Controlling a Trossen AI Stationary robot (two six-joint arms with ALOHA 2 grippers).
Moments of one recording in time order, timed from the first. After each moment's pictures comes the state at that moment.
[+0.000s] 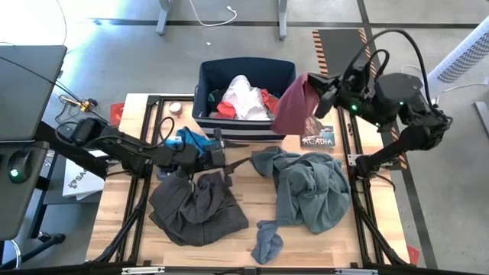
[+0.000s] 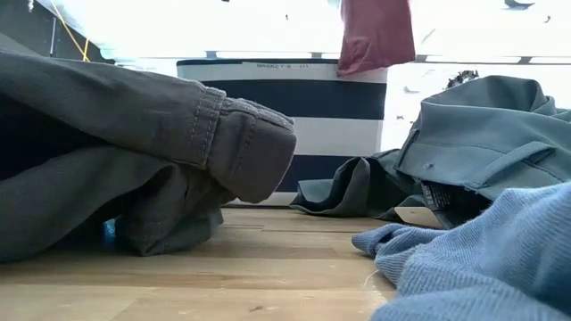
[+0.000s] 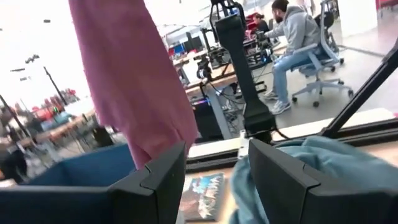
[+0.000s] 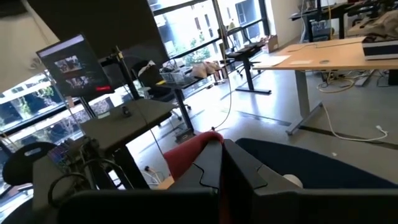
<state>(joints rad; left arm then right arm) -0.22 1.40 0.85 0.63 -0.46 0.39 0.17 1.36 2.02 -0.77 0.80 0.39</state>
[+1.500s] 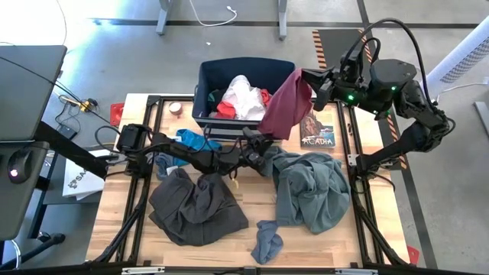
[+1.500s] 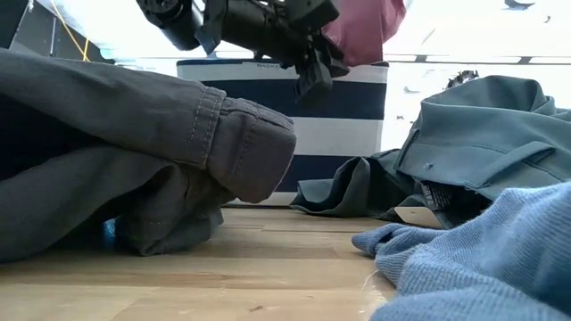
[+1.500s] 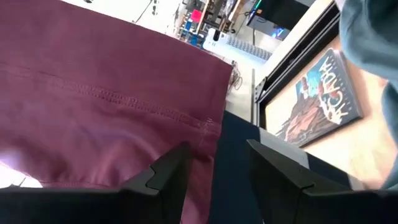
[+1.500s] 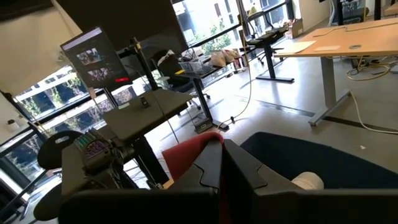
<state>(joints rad) -0.09 1.88 1.09 0.81 -0.70 1.20 0.01 1.36 2.02 -0.77 0.55 0.41</state>
